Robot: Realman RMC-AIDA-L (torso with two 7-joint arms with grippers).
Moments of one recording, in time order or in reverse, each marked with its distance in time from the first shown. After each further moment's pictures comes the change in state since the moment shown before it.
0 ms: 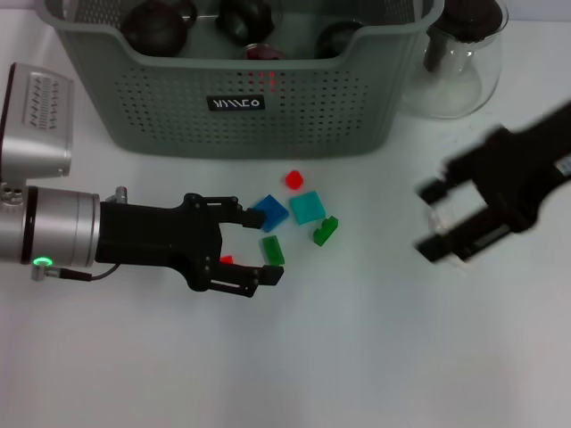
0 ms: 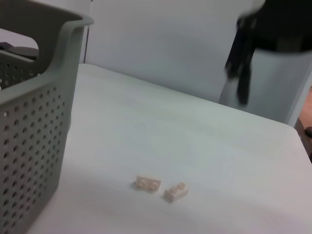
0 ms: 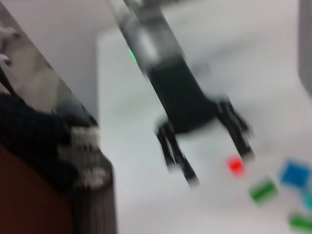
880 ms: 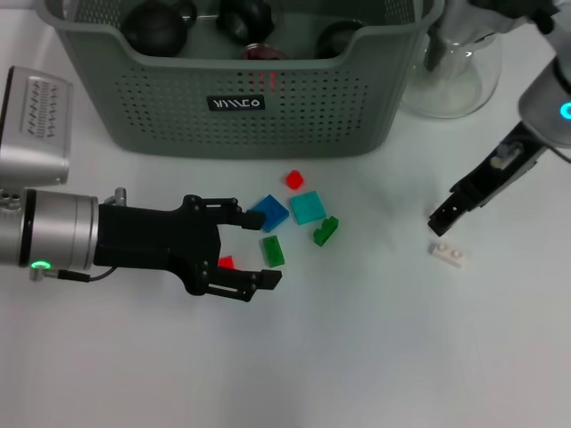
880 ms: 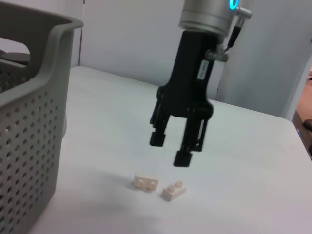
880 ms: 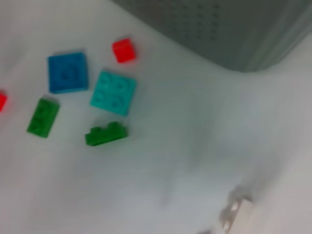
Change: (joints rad) left arm 0.005 0.000 0.000 0.002 0.003 0.005 0.048; right arm 0.189 0.089 -0.138 0.310 -0.579 0.334 0.518
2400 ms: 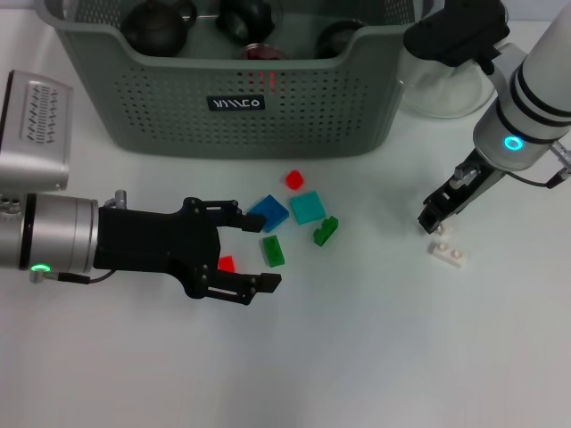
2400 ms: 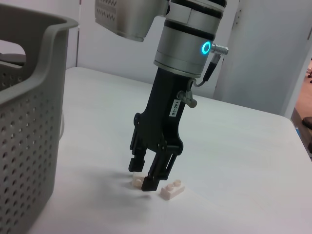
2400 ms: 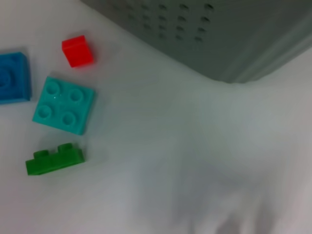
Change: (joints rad) left arm 0.003 0.000 0.000 -0.006 0.001 0.000 0.021; right arm 0.033 0.011 -0.203 0.204 0.008 0.282 0.101
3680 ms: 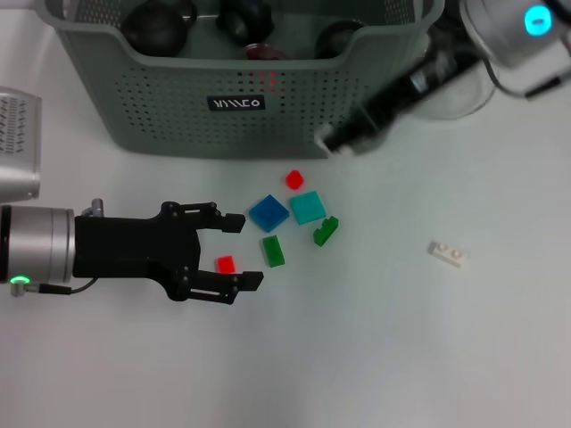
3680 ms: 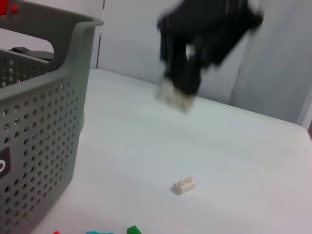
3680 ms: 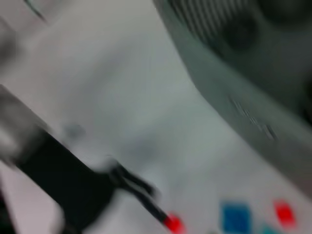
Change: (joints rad) left arm 0.040 0.001 -0.061 0.006 0.008 0.015 0.005; right arm 0.015 -0.019 0.272 -0.397 0.391 -0.355 -0.168
